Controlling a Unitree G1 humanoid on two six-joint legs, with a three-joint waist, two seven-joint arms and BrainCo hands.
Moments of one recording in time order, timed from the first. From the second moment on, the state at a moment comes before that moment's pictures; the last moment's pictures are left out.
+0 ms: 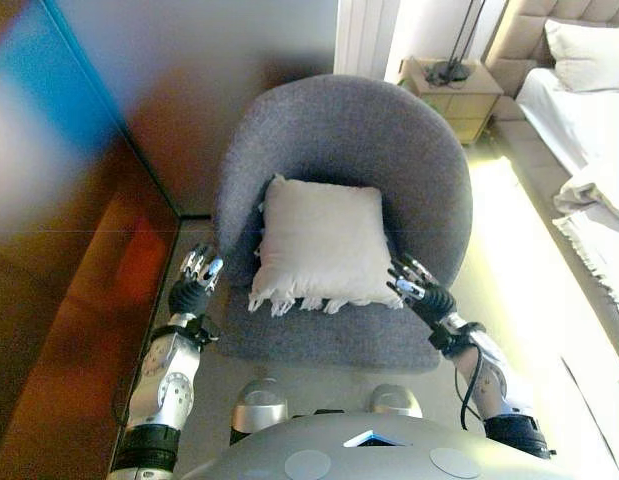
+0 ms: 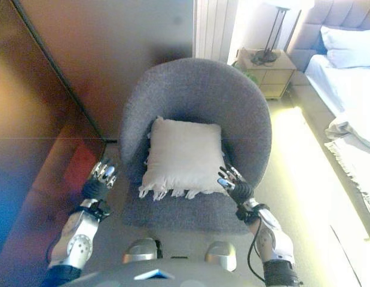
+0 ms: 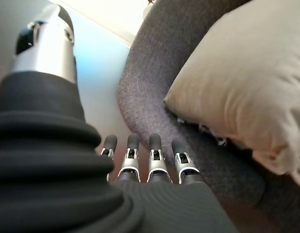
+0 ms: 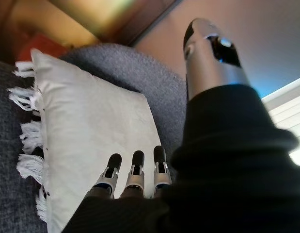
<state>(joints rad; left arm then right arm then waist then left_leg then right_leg) 0.27 0.25 0.03 0.14 -0.69 -0.03 -0.08 0.22 -0.17 -0.08 0.09 0.54 0.34 0.35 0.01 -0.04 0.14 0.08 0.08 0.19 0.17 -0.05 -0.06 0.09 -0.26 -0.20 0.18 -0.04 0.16</state>
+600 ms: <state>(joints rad) 0.39 0.25 0.02 0.14 -0.64 -0.11 -0.15 0.31 -0.14 -0.05 0.13 0.58 0.28 0.29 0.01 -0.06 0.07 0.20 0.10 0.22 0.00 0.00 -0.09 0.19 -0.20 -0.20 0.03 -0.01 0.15</state>
